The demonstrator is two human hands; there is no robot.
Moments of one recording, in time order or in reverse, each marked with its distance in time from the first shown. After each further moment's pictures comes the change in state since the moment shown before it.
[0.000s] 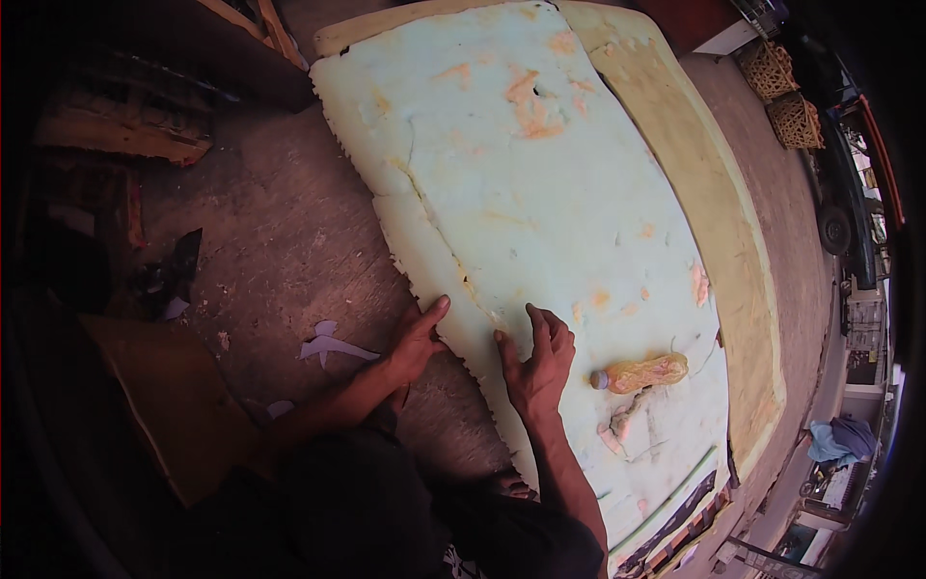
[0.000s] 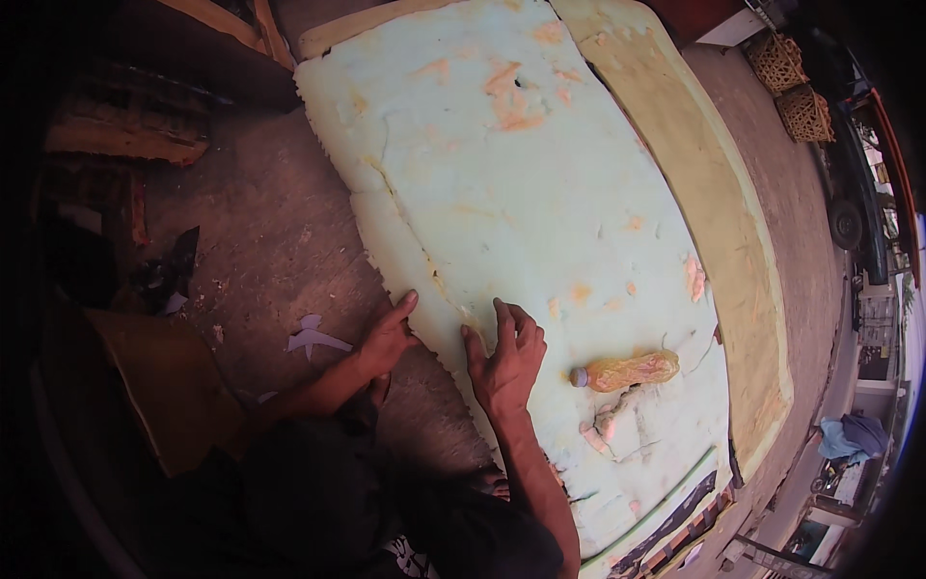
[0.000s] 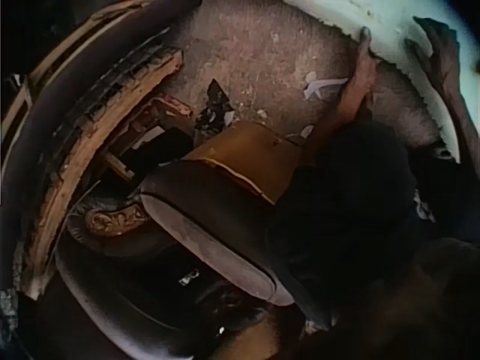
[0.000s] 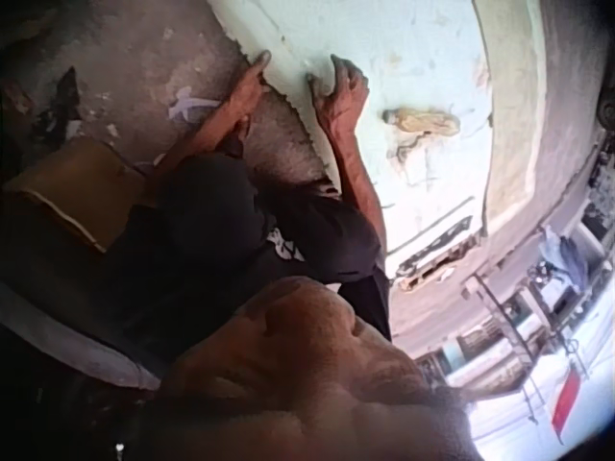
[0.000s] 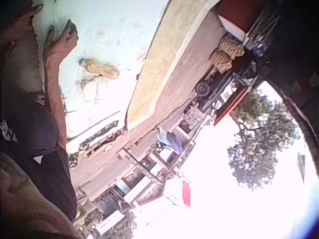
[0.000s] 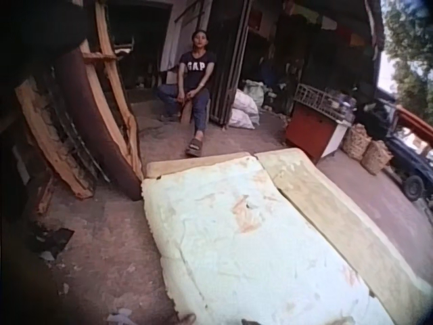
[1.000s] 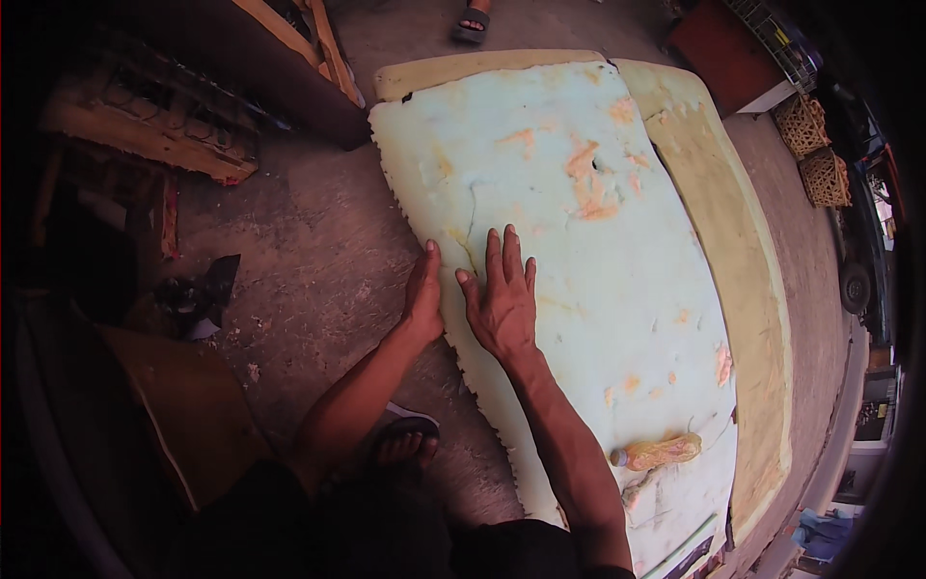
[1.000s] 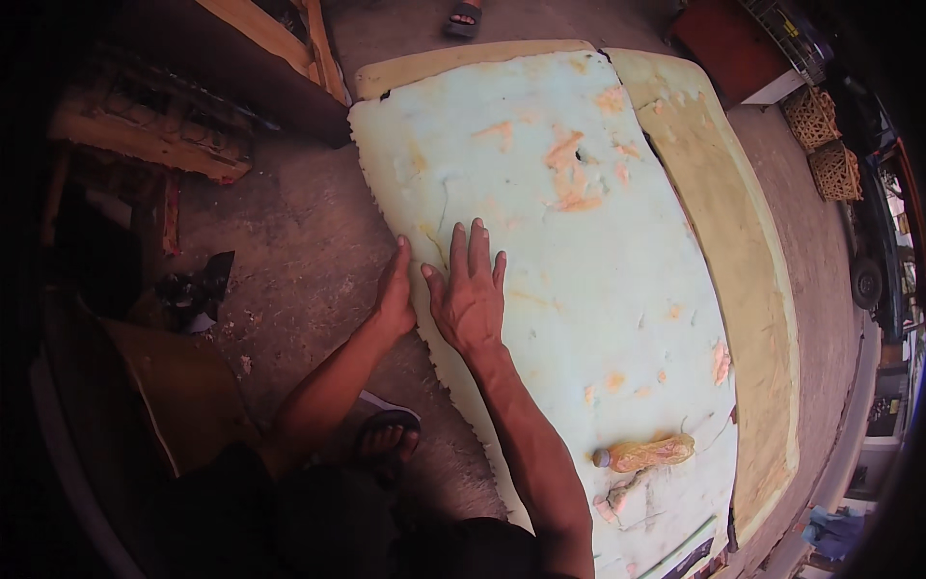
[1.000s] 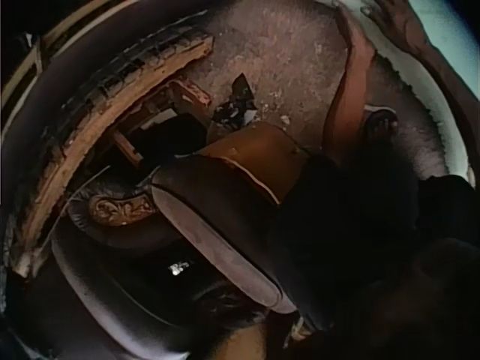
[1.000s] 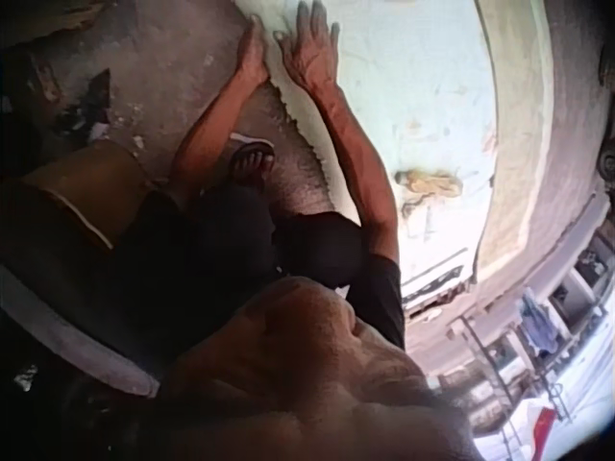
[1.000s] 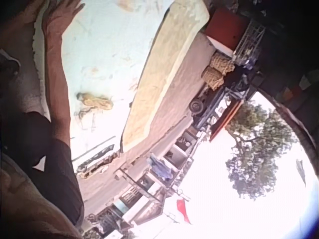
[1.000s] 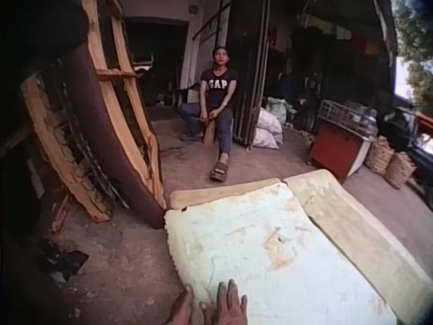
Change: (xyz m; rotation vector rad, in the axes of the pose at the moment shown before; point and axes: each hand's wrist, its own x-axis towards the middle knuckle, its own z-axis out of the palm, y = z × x) left_hand 0.110 0.126 -0.052 -0.311 0.105 0.334; right_hand 0.157 -0.083 0.130 0.136 -0.258 -0.261
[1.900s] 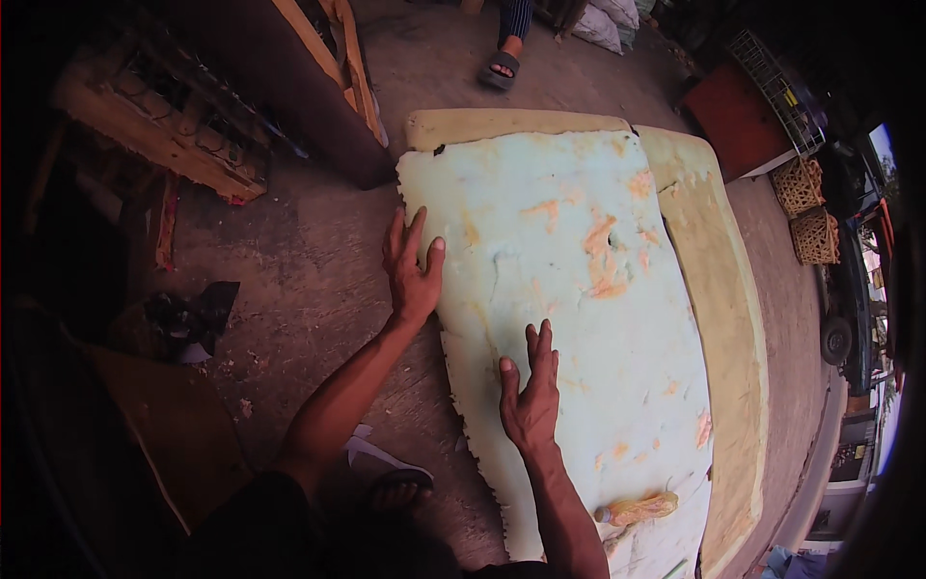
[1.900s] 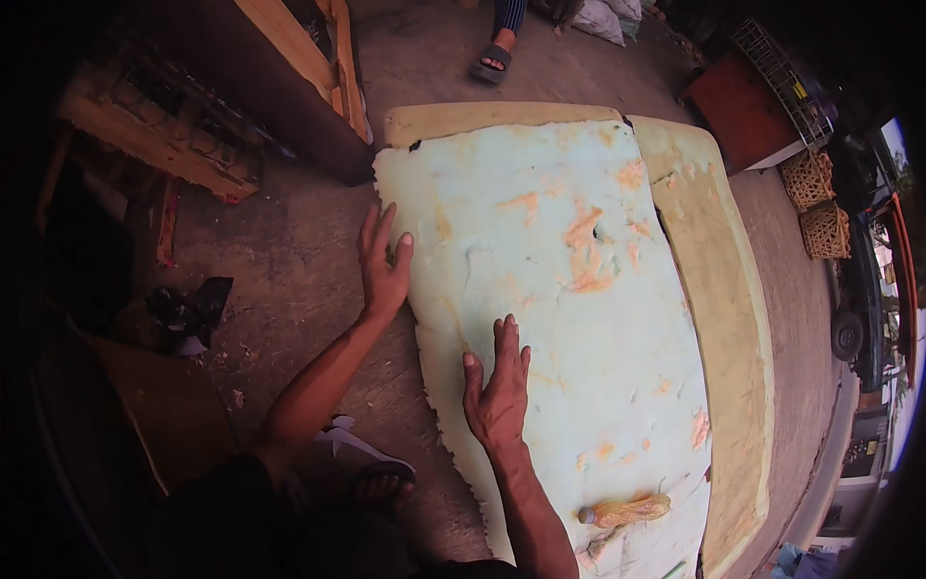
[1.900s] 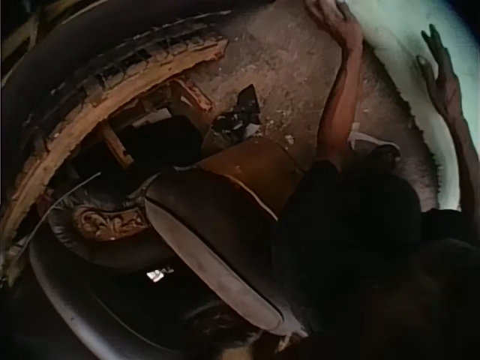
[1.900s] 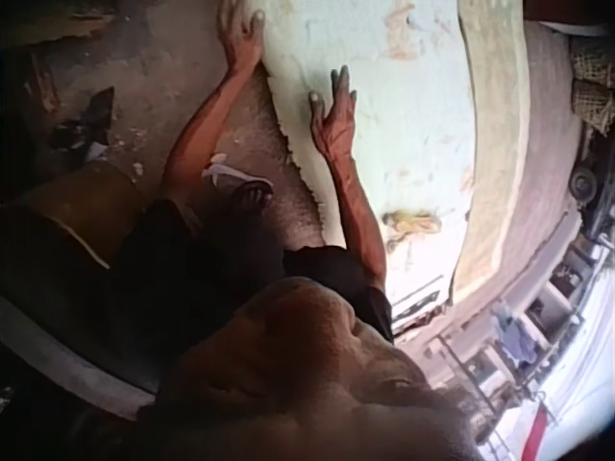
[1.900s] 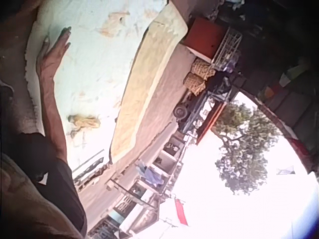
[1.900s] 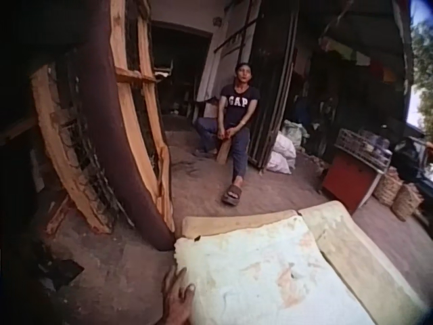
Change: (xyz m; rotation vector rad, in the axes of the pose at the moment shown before) left_hand 0.077 0.093 0.003 1.081 0.311 0.991; right_hand -0.009 -0.015 -0.029 0.265 -0.051 0.170
